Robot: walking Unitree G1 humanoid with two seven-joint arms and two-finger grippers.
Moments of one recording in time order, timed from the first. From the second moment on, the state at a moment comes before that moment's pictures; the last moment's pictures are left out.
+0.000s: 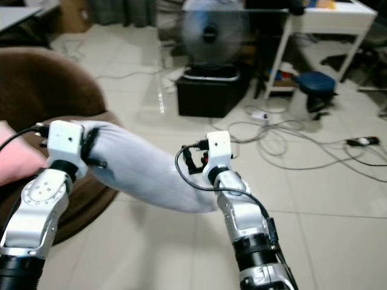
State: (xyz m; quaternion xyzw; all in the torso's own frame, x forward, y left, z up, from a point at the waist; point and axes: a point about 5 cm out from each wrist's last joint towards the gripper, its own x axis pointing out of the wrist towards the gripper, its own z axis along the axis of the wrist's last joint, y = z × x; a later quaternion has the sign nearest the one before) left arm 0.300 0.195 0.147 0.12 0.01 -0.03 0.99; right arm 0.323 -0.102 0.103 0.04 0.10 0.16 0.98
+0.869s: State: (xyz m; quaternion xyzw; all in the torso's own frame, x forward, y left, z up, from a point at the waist) left arm 0.281 0.217 0.129 0.16 0.04 0.00 0.99; right arm 0.325 -0.071 0.090 0.03 0.12 0.21 0.97
